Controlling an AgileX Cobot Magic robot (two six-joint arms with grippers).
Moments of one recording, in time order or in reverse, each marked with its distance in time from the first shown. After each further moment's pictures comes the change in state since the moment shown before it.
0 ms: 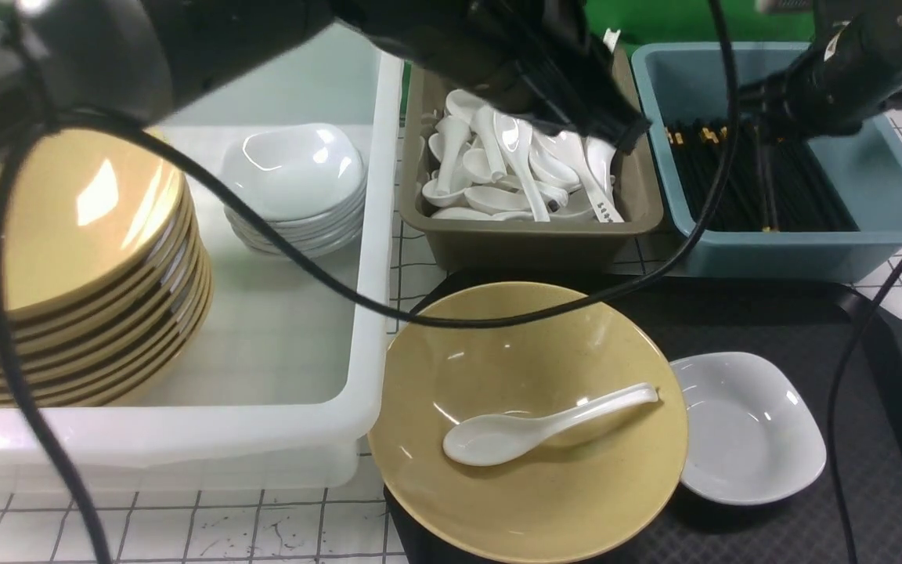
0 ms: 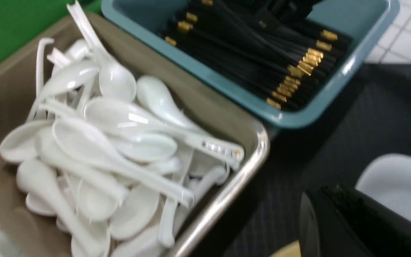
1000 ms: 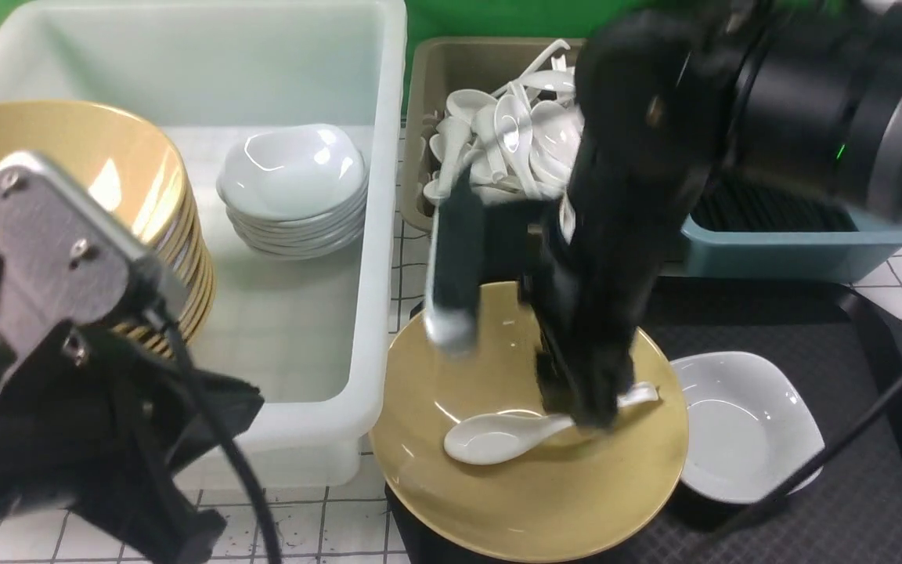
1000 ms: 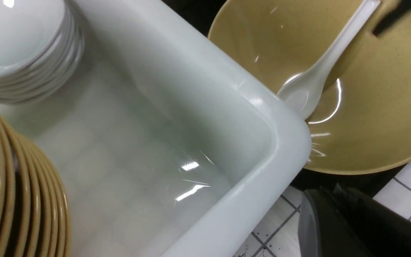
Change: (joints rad) right arm 0.643 -0.245 0.242 0.144 0.444 -0.940; left arm 0.114 -0.906 0.957 0.010 -0.017 -0.066
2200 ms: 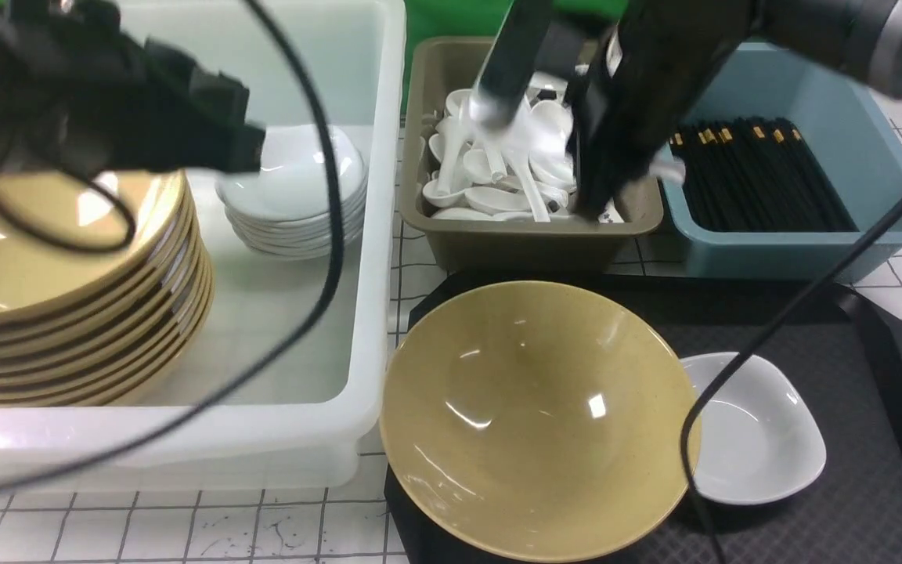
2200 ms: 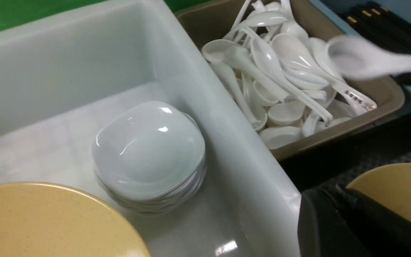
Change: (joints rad) right arm -0.210 0.108 -0.311 -0.222 -0.262 0.415; left arm 0.151 0.345 -0.446 0.141 -0.069 -0.219
